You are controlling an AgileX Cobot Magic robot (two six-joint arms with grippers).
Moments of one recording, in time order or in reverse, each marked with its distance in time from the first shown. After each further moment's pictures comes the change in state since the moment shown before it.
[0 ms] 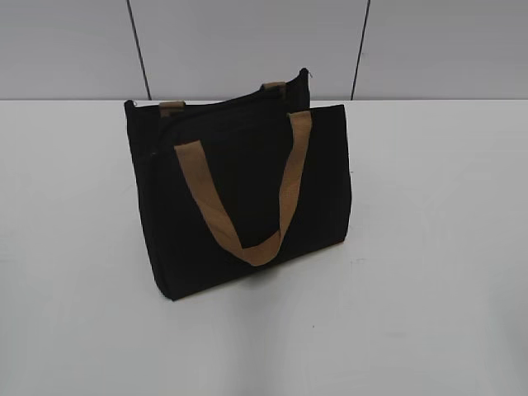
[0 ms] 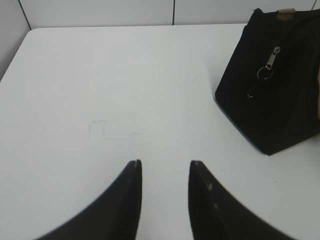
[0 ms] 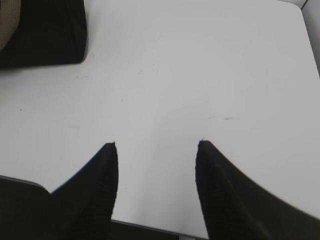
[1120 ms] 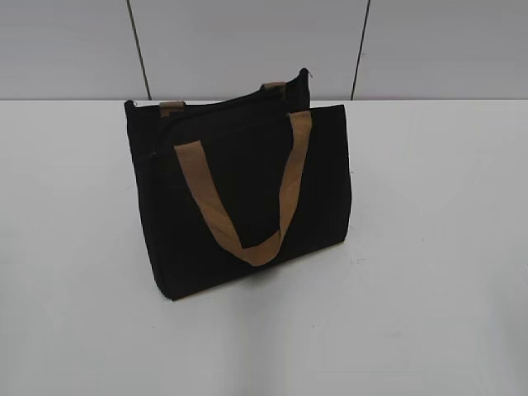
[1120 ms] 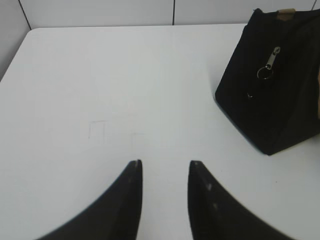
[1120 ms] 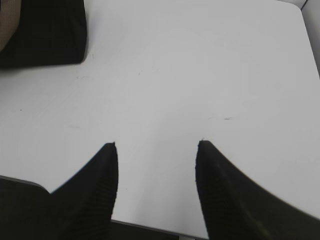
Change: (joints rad) left arm 0.000 0.000 0.000 0.000 0.000 0.000; right arm 0.000 0.000 0.000 0.000 -0.001 0.000
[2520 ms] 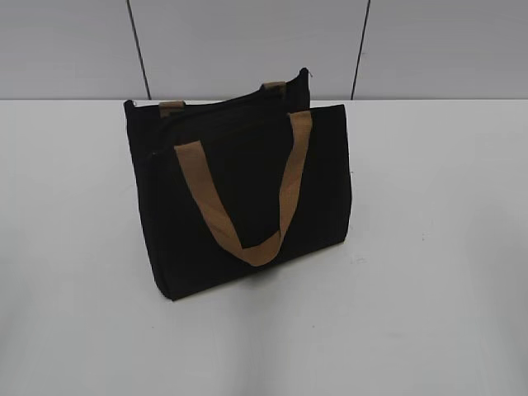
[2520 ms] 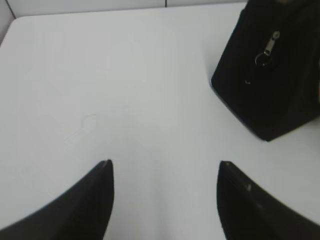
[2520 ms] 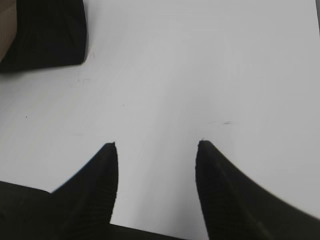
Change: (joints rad) left arm 0.000 0.147 -0.012 -0.033 -0.044 0.081; right arm 0.000 0.429 -0.229 0.003 -0.029 0.003
